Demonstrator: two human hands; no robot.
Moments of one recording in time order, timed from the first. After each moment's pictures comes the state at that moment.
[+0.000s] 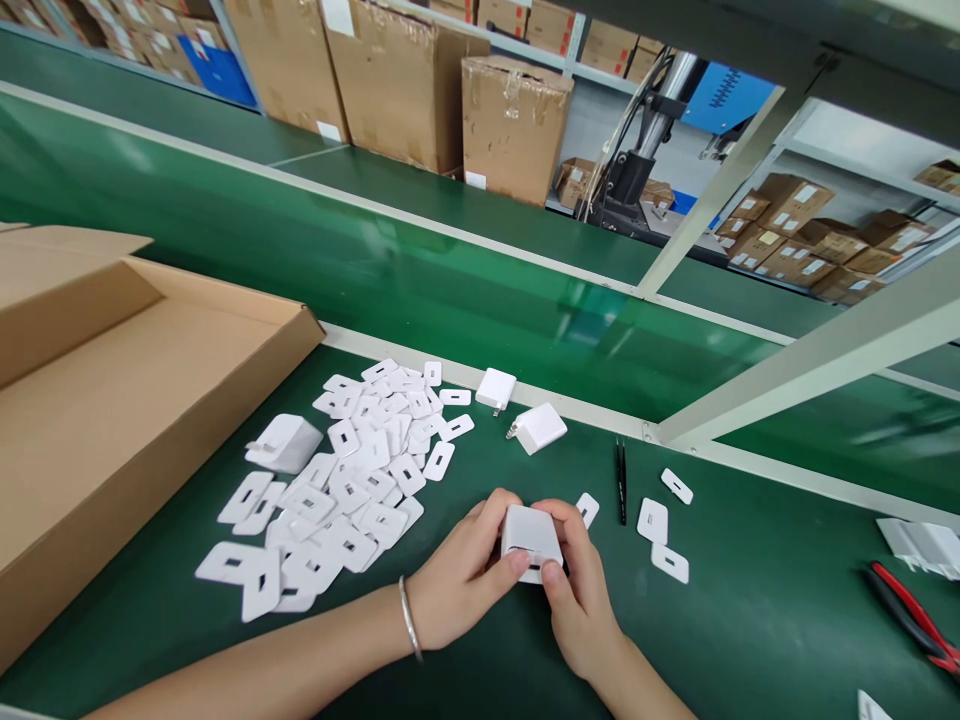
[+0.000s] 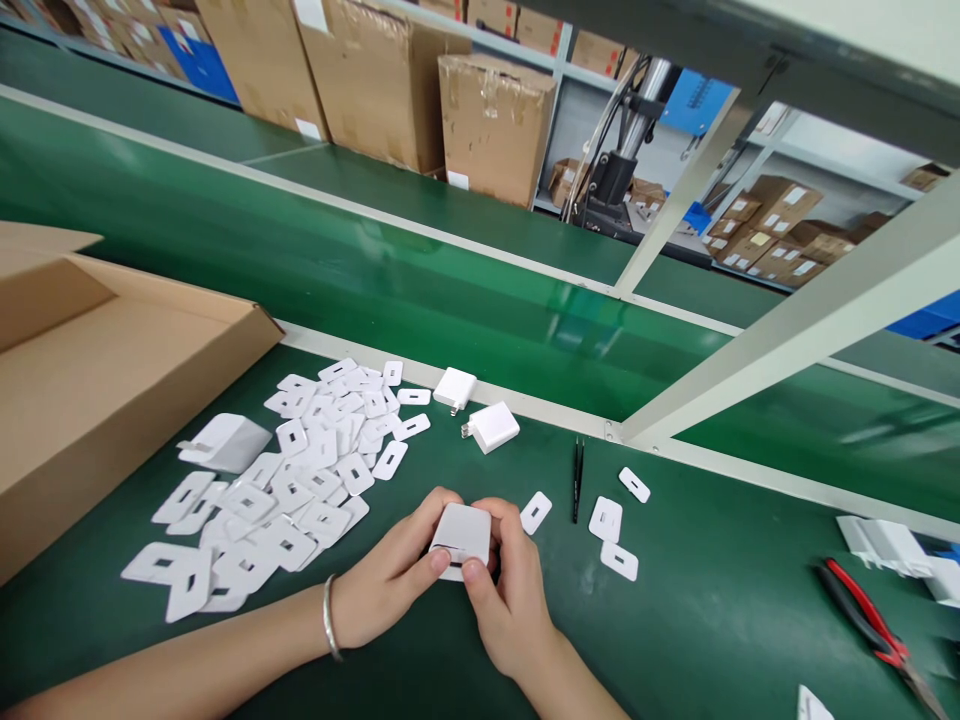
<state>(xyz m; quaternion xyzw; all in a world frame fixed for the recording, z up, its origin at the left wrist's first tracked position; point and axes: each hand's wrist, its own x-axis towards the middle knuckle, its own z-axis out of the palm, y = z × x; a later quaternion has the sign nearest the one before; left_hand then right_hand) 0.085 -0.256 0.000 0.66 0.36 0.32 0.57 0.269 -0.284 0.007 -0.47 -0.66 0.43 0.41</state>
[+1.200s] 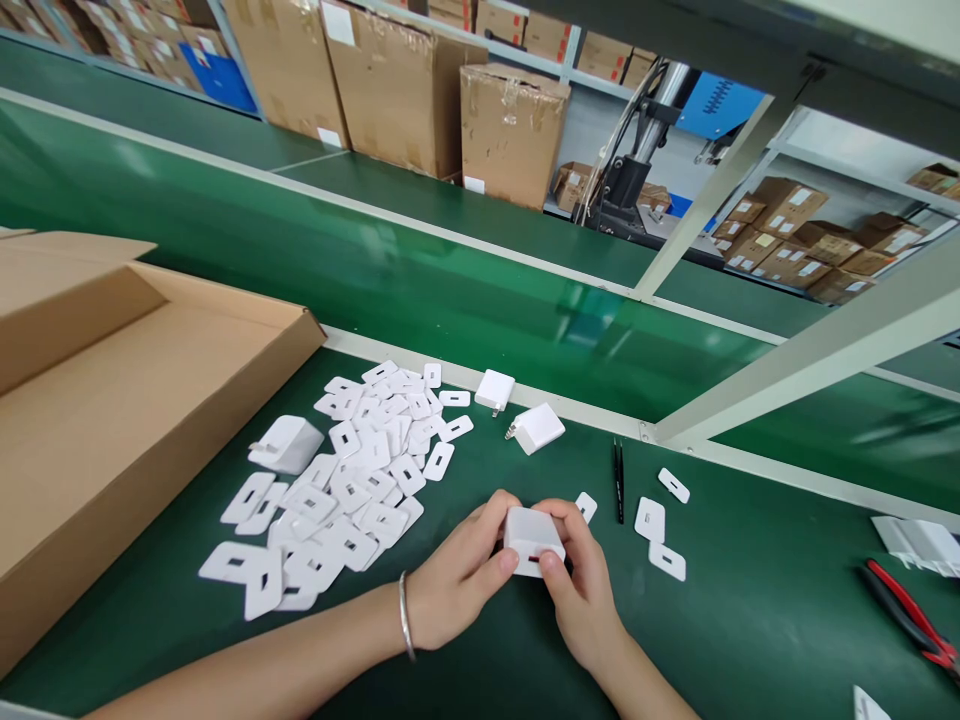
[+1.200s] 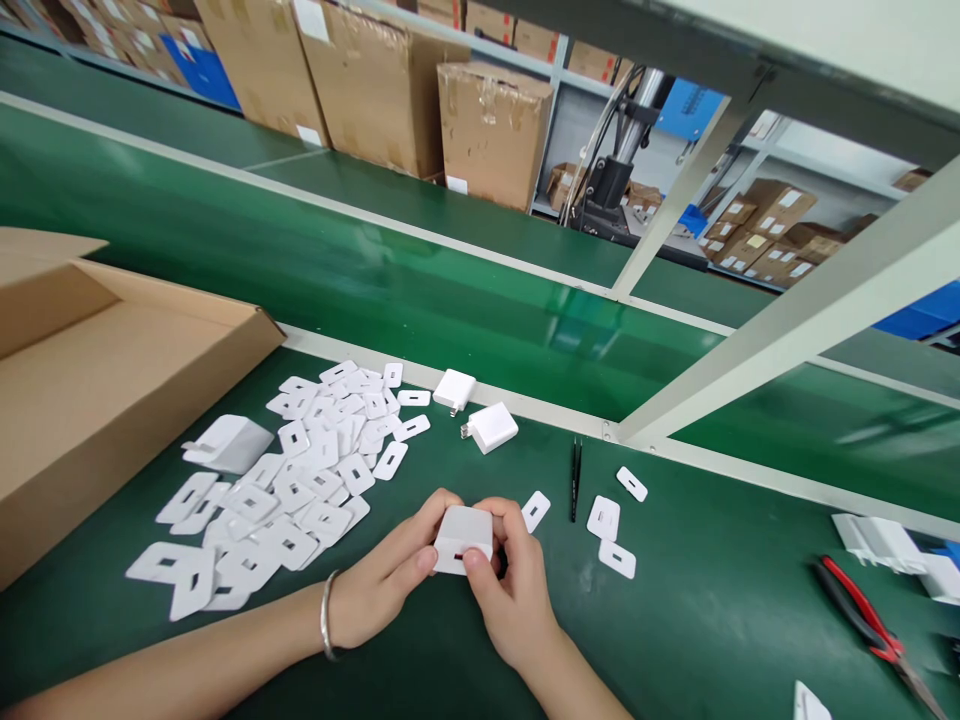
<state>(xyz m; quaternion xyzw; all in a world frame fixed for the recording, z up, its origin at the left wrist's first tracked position) 0.083 -0.254 0.001 0.65 0.32 0.34 0.60 0.270 -0.282 0.007 -0.48 -0.63 0.46 0.40</state>
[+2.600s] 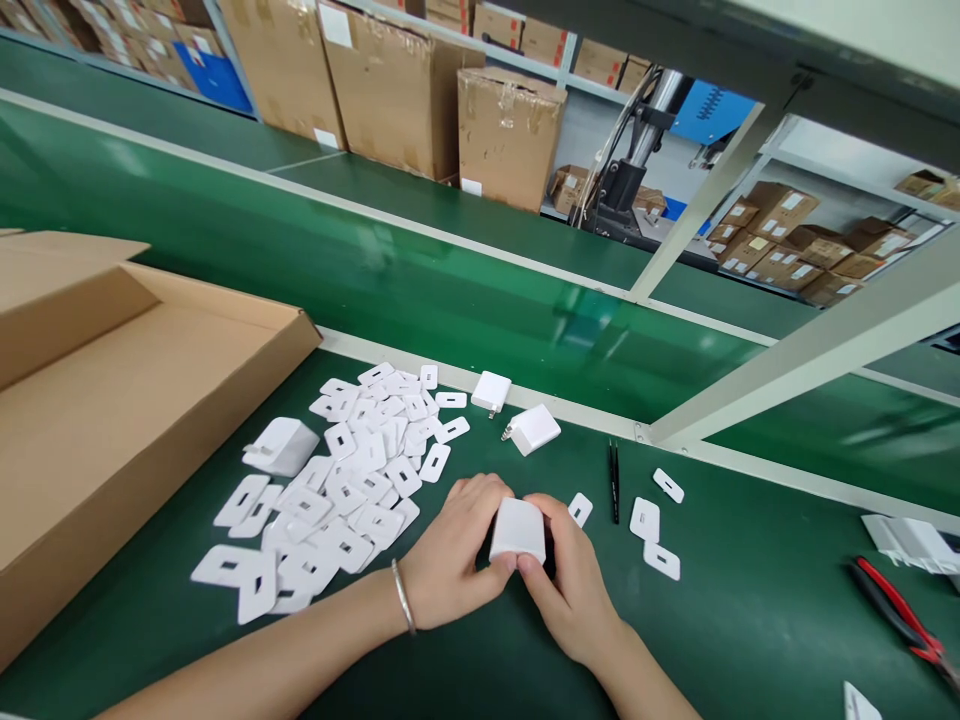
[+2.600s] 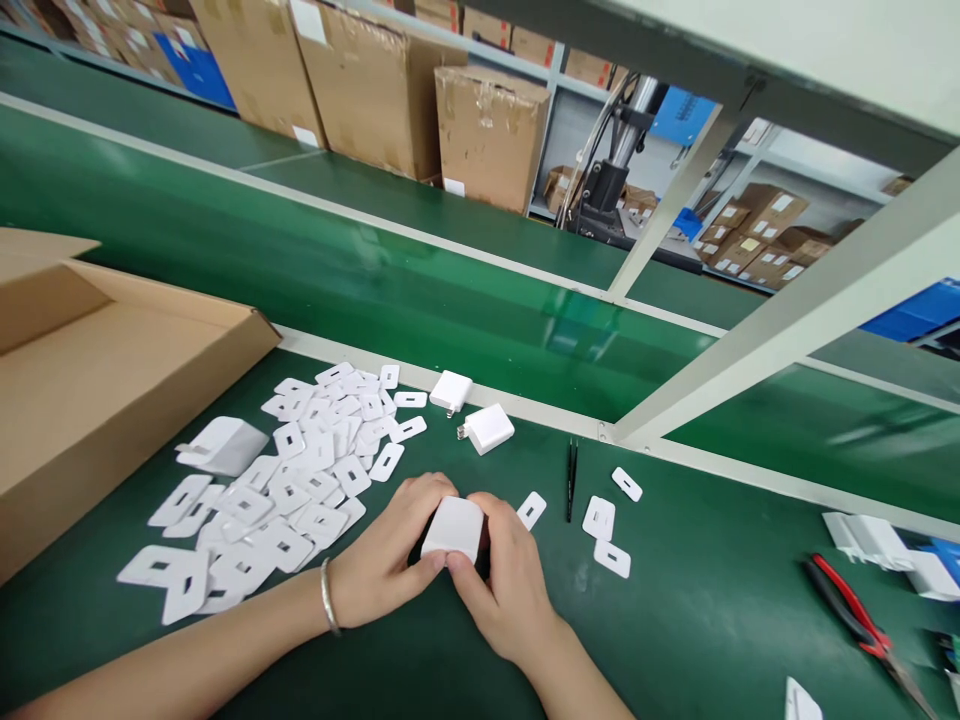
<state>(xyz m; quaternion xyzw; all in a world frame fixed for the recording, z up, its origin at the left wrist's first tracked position) 0.079 -0.242 0.004 0.77 0.37 0.30 0.41 0.277 -0.275 0.014 -0.49 -0.75 0.33 0.31</state>
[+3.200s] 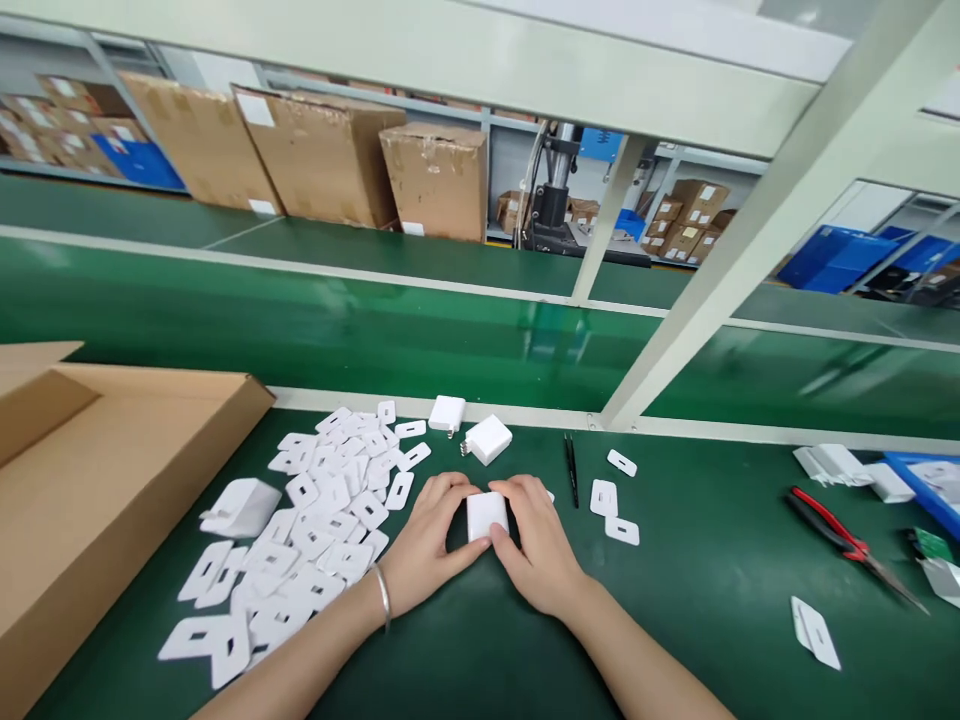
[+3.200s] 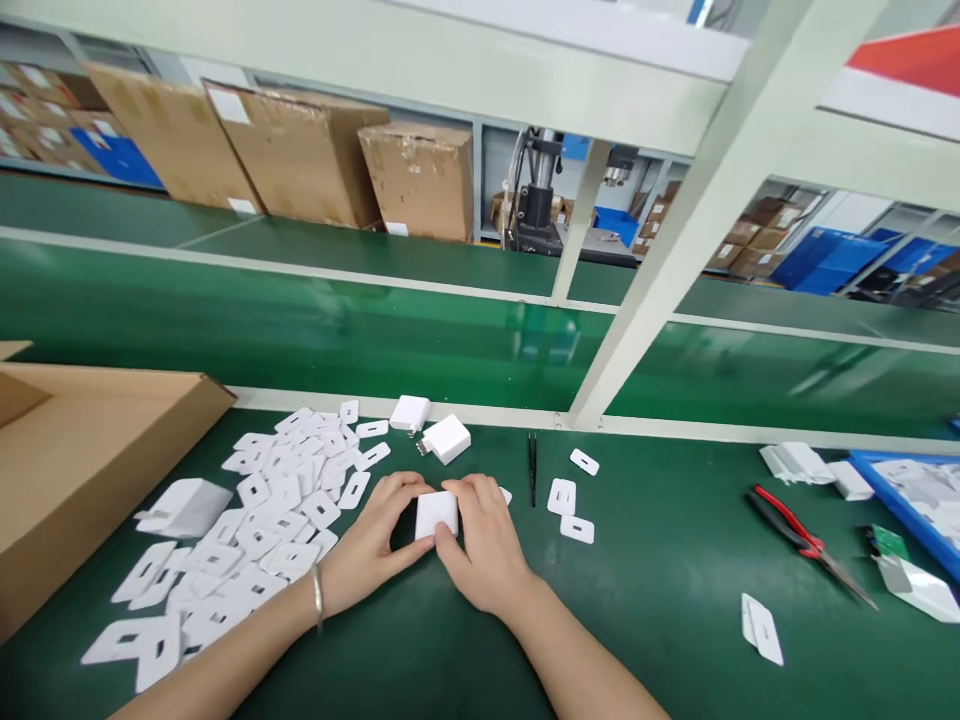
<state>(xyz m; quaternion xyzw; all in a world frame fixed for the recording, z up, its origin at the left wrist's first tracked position) 0.075 -0.225 -0.019 0.80 0.41 0.27 0.34 0.276 -0.266 0.007 -0.52 -0.76 0.20 0.32</state>
